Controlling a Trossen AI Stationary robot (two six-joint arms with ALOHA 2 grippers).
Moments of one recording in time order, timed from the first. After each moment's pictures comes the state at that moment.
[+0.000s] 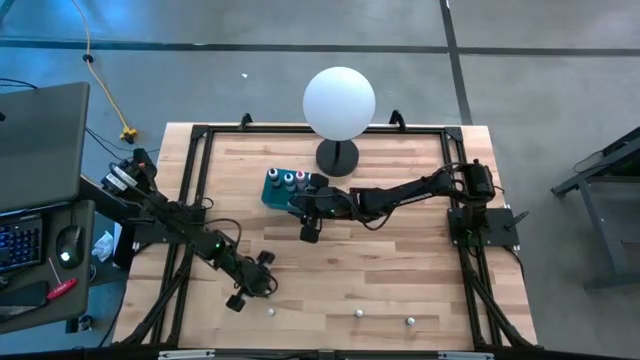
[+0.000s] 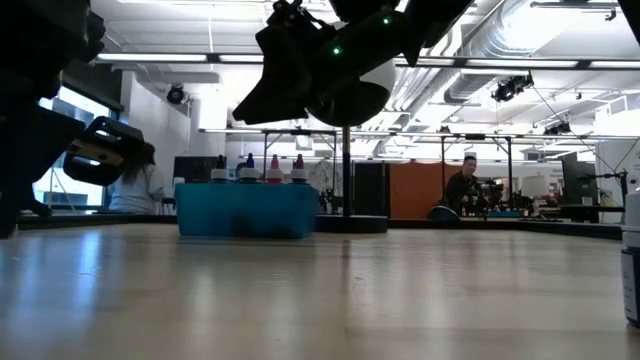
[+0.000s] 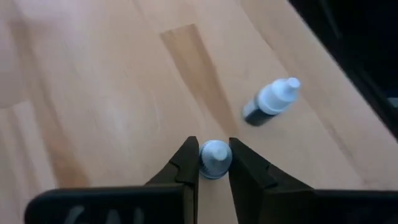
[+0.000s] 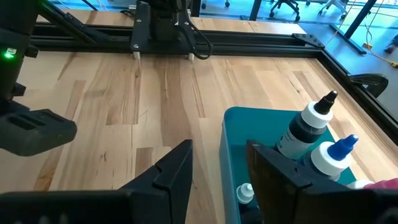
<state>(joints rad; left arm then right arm) -0.62 1.51 0.55 0.19 0.05 -0.19 0.04 1.94 1.27 0.24 0.22 0.00</state>
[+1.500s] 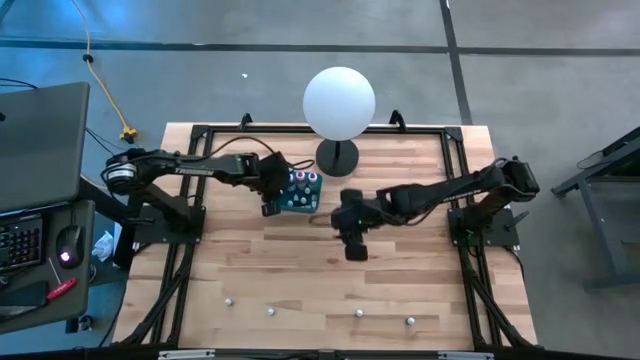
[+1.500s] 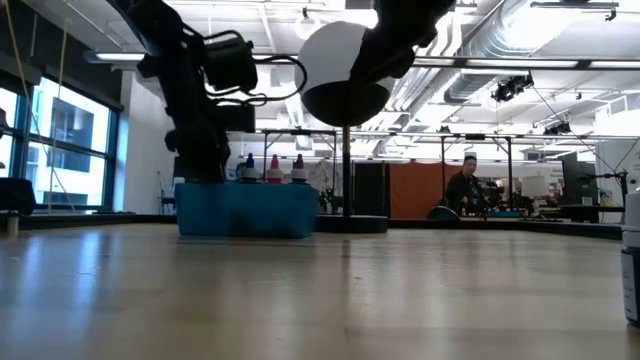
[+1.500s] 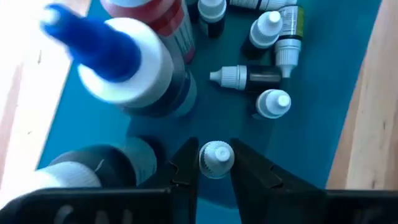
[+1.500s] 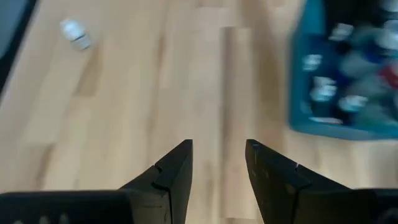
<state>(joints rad) 0.31 1.46 0.83 -0.47 -0.01 0.18 0.15 1.62 1.27 -0.50 0.05 0.11</state>
